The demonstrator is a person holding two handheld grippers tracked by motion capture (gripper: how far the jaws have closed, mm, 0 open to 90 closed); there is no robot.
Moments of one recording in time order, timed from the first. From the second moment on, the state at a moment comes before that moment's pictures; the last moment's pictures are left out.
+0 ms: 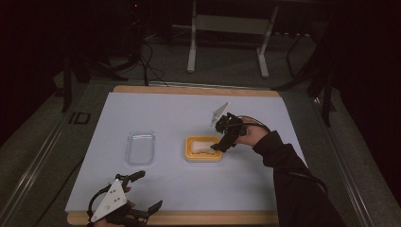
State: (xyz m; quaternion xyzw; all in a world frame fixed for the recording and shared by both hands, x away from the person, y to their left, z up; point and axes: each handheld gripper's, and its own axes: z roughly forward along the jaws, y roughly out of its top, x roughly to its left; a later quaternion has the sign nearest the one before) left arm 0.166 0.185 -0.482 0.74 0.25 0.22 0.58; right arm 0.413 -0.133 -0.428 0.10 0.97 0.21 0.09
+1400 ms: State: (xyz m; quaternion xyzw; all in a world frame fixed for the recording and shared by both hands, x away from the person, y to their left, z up) left arm 0.169 0.182 -0.483 0.74 0.25 0.22 0.58; right arm 0.335 -0.235 -0.453 0.31 0.87 0.34 0.19
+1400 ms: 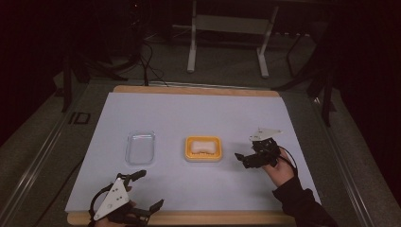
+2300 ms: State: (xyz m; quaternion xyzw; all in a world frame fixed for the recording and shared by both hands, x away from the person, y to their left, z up) left arm 0.168 0.182 -0.482 0.75 0.25 0.22 0.58; right arm 0.307 -0.261 -0.473 0.37 0.83 0.35 0.21
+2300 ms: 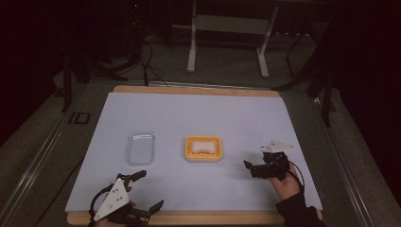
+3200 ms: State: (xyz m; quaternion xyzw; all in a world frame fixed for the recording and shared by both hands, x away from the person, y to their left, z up) left arm 0.166 0.181 -0.481 0.74 0.25 0.22 0.58; right arm 0.306 -0.261 -0.476 0.37 0.83 0.35 0.22
